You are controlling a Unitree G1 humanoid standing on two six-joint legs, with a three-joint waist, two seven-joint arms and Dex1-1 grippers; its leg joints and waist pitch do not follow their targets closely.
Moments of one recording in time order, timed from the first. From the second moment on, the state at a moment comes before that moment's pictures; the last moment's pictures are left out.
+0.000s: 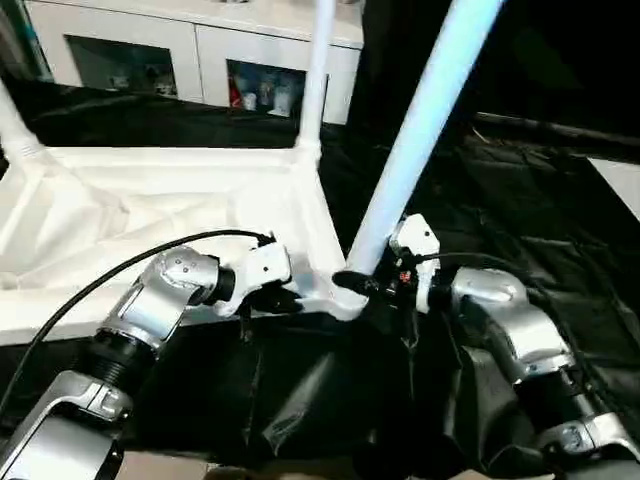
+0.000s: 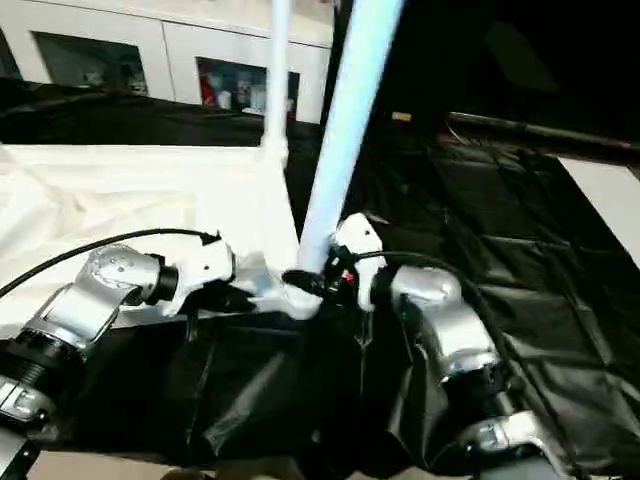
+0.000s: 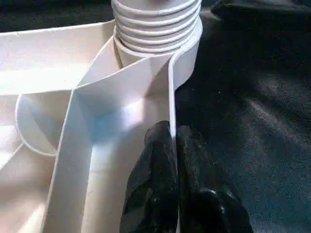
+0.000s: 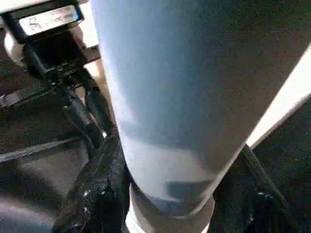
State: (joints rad) left arm -0.59 0.48 -0.35 0.47 0.07 0.12 -1.19; right arm -0.46 -0.32 0.22 0.34 0.23 0.24 0.95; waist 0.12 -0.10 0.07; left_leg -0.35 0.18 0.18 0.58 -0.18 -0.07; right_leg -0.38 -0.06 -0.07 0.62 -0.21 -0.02
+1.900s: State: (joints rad) left arm -0.67 0.37 -0.28 0.56 0.05 0.35 -1.03; right arm -0.57 -0.15 0.12 0.64 0.21 0.07 0.63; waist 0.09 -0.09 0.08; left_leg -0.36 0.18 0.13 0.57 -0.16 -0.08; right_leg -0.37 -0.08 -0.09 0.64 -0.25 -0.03
